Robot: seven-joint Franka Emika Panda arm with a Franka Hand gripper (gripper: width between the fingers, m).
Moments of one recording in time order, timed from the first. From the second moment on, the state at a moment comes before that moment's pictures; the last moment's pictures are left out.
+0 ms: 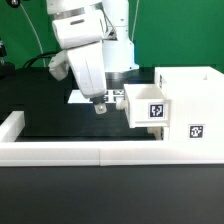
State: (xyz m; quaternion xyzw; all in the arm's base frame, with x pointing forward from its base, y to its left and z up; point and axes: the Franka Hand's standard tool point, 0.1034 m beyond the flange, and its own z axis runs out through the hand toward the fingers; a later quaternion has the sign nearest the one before) arm 0.533 -0.046 0.047 -0.70 -0.71 -0.06 0.09
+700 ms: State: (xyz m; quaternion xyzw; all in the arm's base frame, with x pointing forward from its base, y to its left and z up) arm 0.536 -0.001 0.048 -0.73 -0.67 -0.06 0.11
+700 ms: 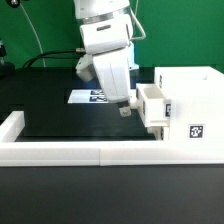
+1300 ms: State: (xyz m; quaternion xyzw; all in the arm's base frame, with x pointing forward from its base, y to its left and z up) arm 0.538 0.020 0.050 -0.74 -0.66 -0.06 0.11
